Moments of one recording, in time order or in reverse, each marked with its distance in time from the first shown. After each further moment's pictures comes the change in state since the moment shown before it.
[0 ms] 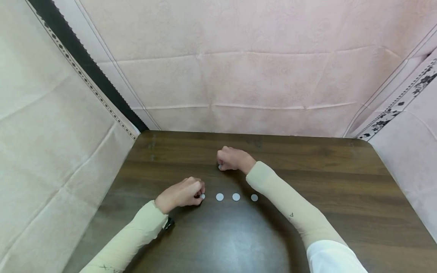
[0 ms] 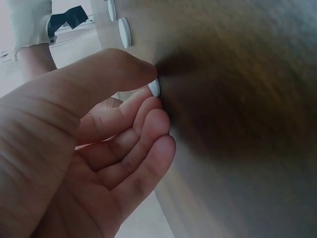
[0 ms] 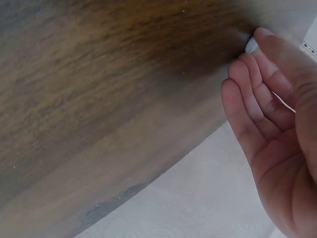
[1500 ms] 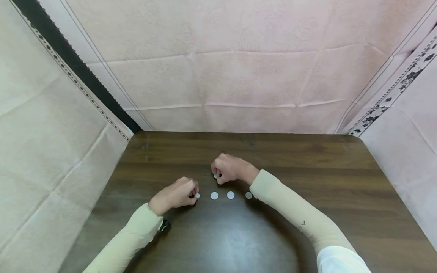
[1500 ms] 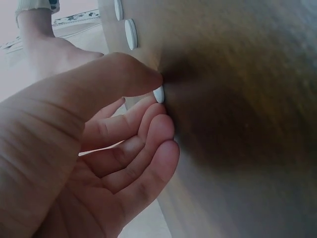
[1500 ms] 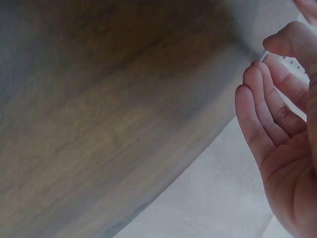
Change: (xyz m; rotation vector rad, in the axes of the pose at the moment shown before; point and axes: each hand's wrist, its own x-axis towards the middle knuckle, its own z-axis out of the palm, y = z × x) left_hand -0.001 0.004 0.001 -0.027 0.037 -0.011; right_hand -0.035 -0.018 0.014 0.043 0.038 -0.080
